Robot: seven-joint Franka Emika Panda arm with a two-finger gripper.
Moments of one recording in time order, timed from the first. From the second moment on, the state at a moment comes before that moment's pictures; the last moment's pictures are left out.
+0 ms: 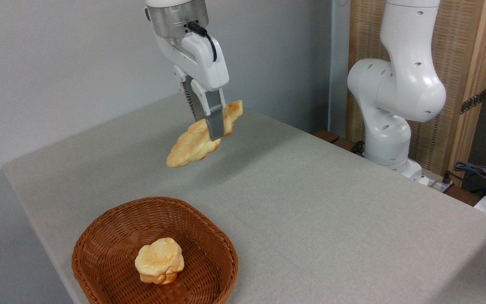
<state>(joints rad) -0.15 -0.16 -0.01 -1.82 -0.08 1.57 0.78</state>
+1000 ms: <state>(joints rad) -0.15 -0.16 0.01 -1.78 -0.11 1.58 0.73</state>
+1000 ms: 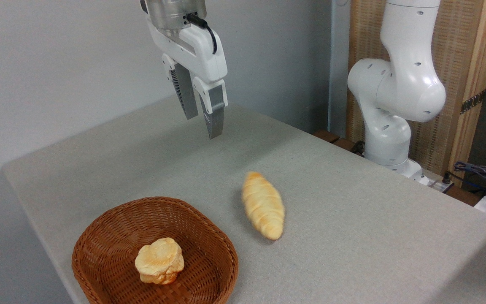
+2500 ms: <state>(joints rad) -0.15 0.01 0.06 -1.55 -0.01 1.56 0.73</state>
